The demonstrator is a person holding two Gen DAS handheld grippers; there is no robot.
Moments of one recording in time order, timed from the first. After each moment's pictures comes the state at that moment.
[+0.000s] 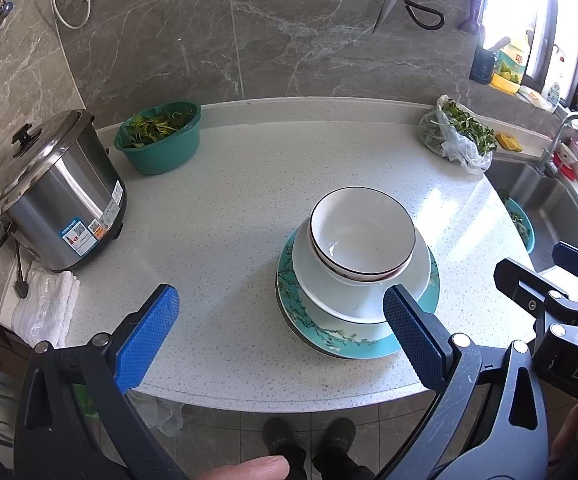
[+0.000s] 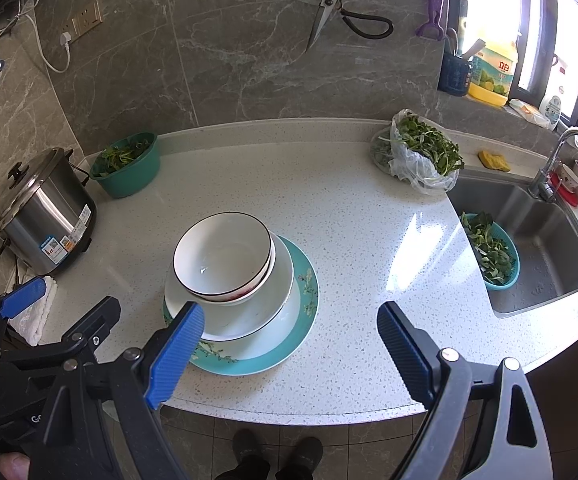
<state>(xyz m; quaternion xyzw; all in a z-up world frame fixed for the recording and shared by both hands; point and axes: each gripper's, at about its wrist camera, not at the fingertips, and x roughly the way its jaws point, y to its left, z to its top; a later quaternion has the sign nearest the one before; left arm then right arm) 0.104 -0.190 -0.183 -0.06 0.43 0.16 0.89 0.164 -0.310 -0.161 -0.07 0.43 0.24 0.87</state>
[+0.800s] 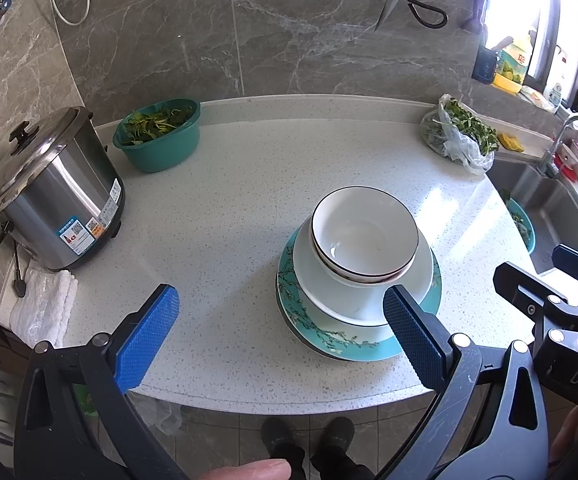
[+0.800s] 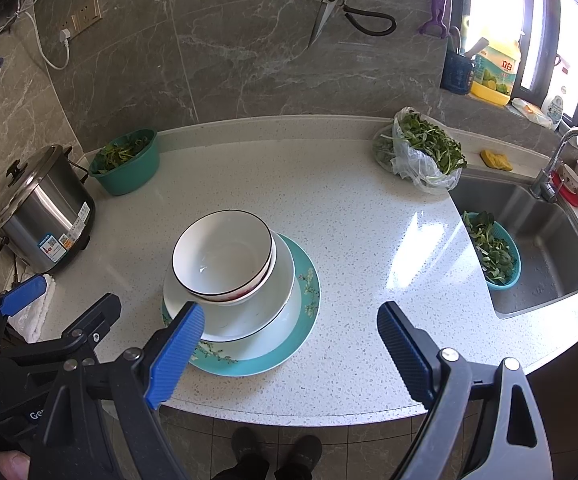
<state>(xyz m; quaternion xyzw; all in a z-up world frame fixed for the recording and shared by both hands) 0.109 -0.188 -0.186 -0.06 0.43 0.16 0.89 0.169 -0.308 -0.163 -0.07 0.43 0.24 0.87</state>
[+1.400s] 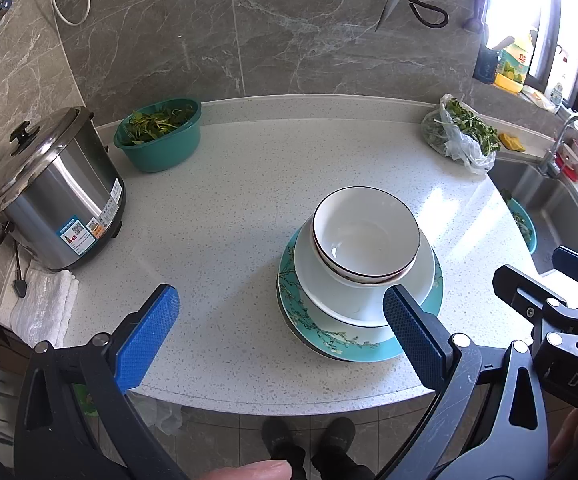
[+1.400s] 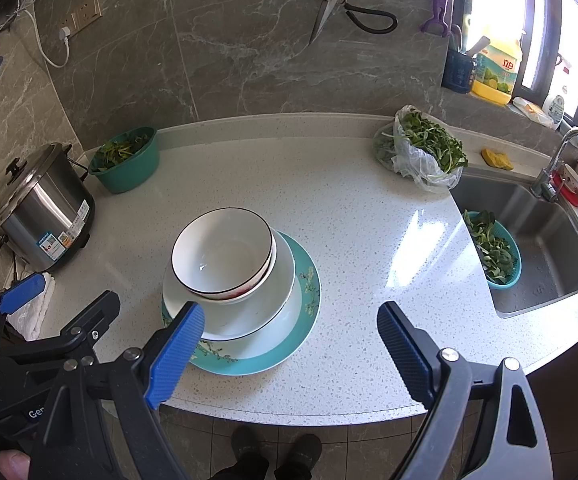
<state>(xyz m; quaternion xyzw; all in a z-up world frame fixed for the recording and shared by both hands) 0.109 -0.188 -0.186 -0.06 0.43 0.16 0.89 0.175 -0.307 -0.167 -0.07 0.43 0.25 0.86</state>
